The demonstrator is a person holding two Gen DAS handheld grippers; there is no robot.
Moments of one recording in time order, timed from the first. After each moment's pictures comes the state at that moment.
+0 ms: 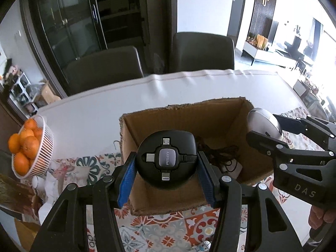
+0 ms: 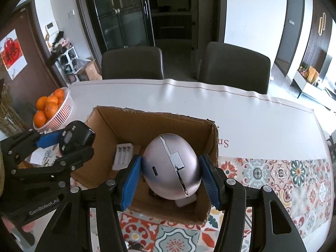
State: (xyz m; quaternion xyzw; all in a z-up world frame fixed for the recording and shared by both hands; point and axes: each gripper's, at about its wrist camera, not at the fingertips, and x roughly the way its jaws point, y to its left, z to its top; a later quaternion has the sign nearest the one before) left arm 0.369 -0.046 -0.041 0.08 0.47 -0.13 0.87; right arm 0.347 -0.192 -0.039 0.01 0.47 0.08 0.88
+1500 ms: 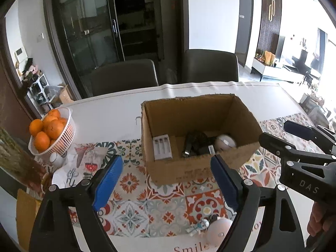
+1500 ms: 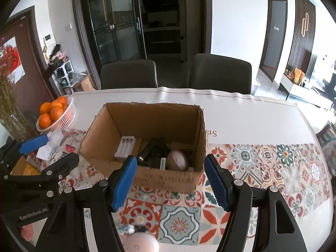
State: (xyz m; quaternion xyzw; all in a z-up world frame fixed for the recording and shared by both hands) left arm 0.259 -0.023 -0.013 0.06 0.40 -0.09 0.91; right arm 0.252 -0.192 -0.017 0.02 0.41 0.04 0.91
